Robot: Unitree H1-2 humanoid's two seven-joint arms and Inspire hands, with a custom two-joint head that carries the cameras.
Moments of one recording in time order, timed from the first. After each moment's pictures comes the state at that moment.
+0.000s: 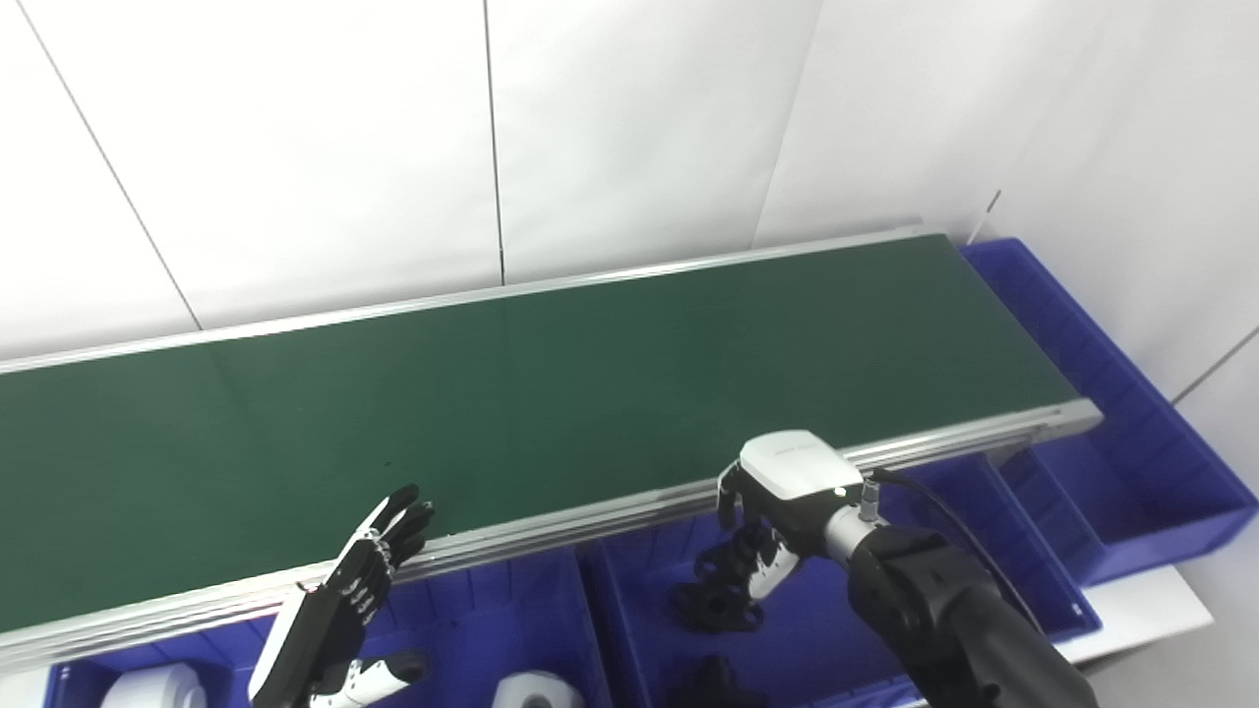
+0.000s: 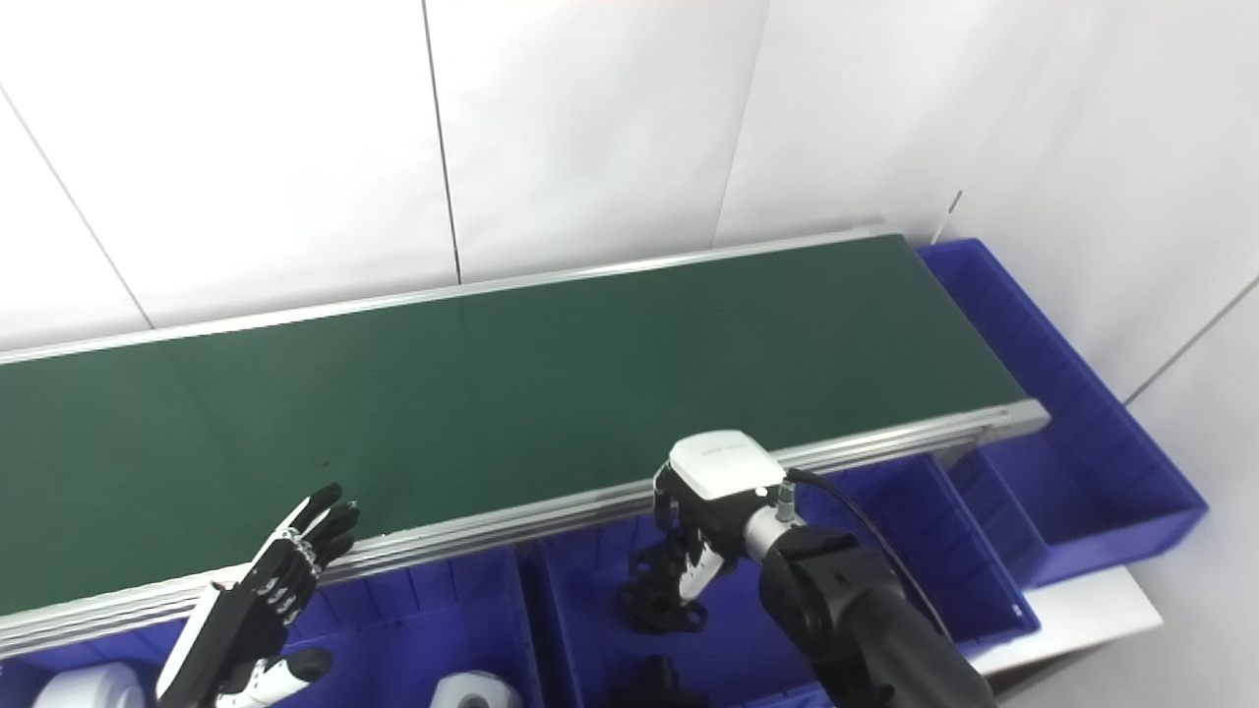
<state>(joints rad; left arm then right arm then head) 0.11 0.13 -0.25 0.08 -0.10 -0.34 -0.30 0.04 -0.49 0.29 -0.30 -1.08 0.35 0.51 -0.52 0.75</state>
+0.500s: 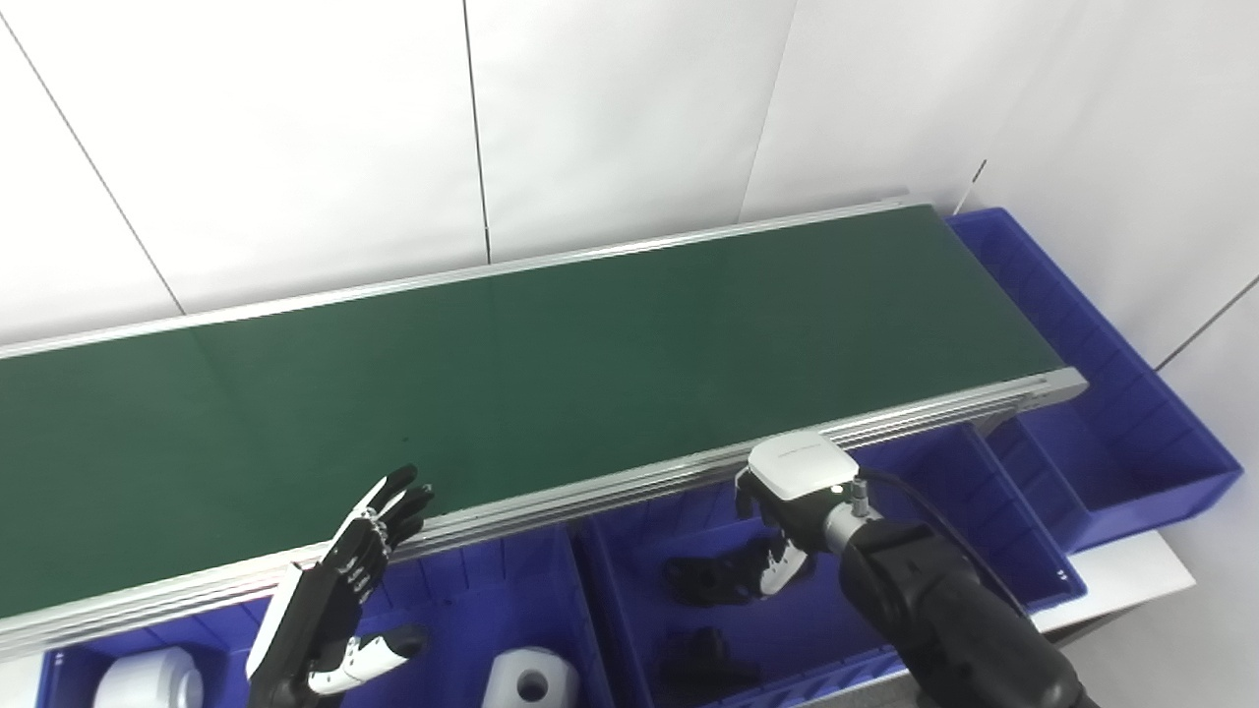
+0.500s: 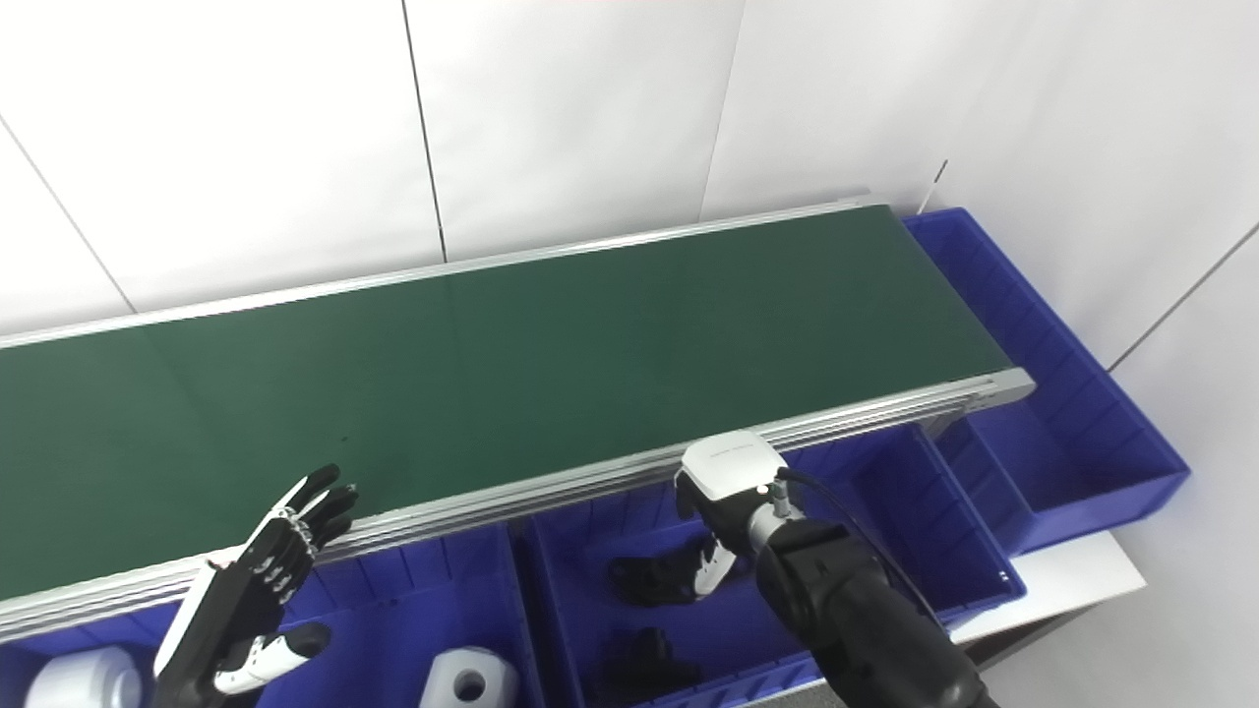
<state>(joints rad) 0.11 0.12 -0.25 0.05 -0.08 -0.30 -0.30 0.04 -0.49 0.30 -0.24 -1.22 0.38 0.67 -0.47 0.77</state>
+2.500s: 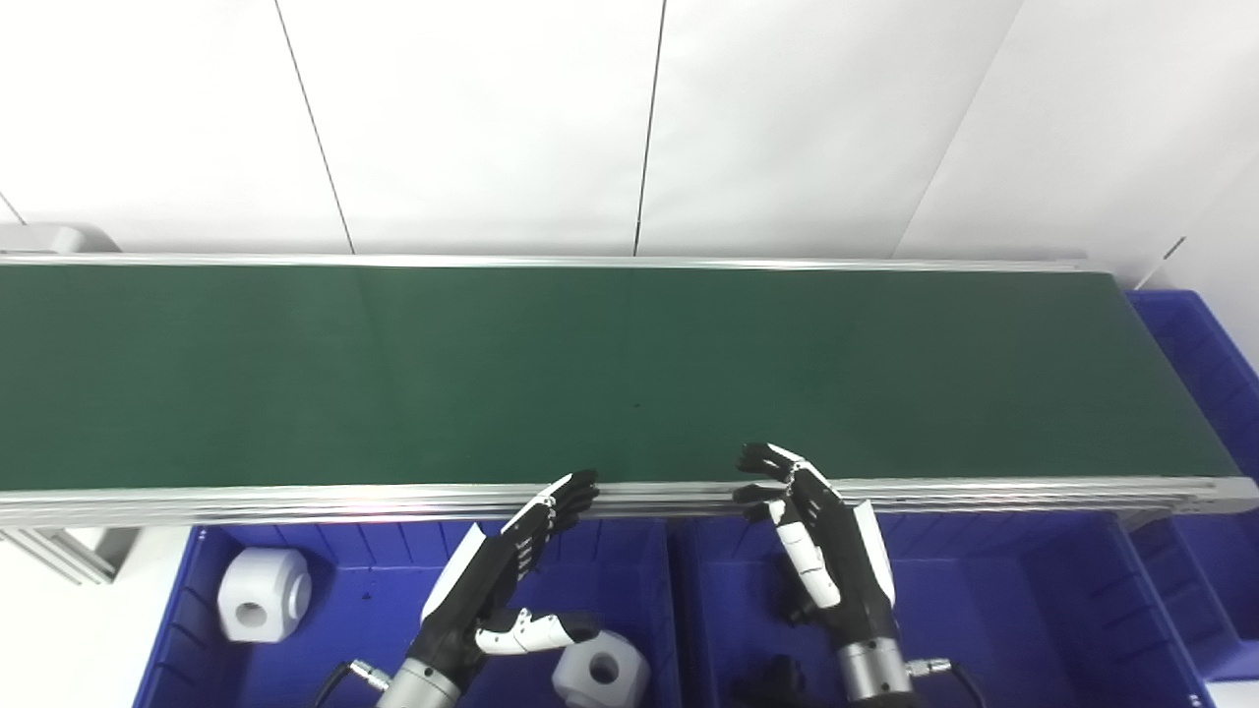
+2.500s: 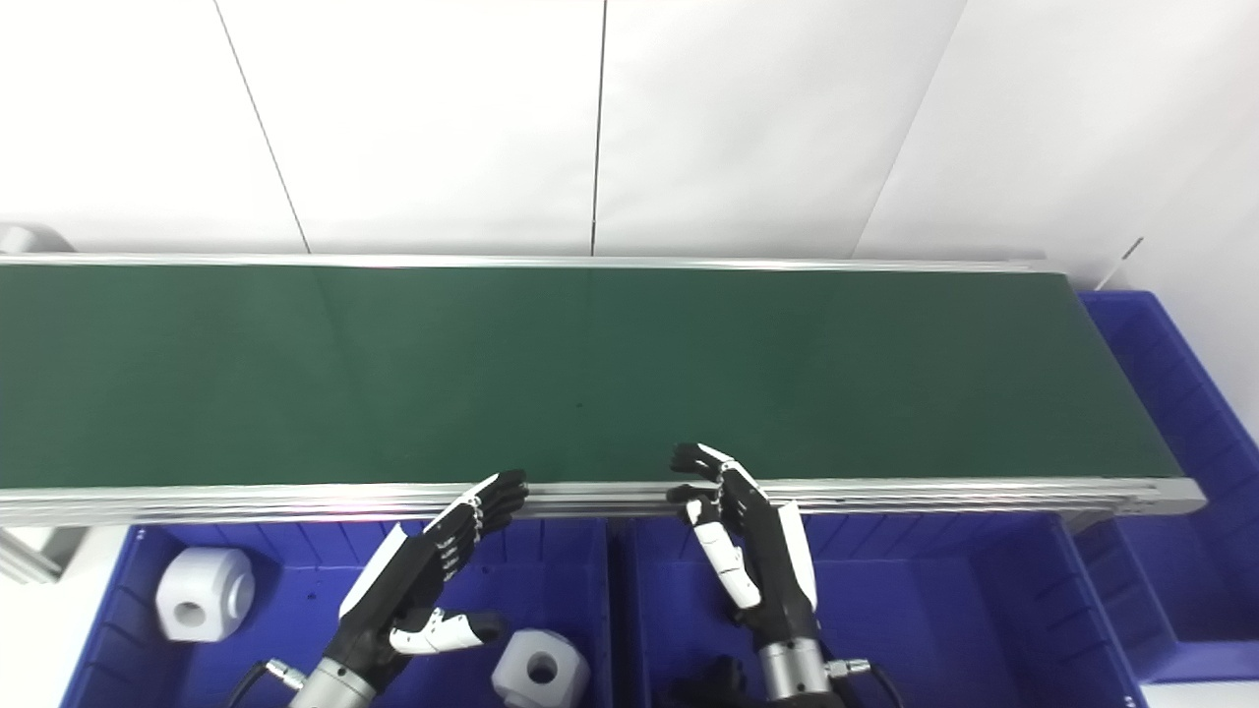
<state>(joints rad) 0.13 0.03 -0.30 0.12 0.07 -0.31 -0.27 0.17 -0.05 0.03 0.13 -0.16 -0.41 -0.03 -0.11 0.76</state>
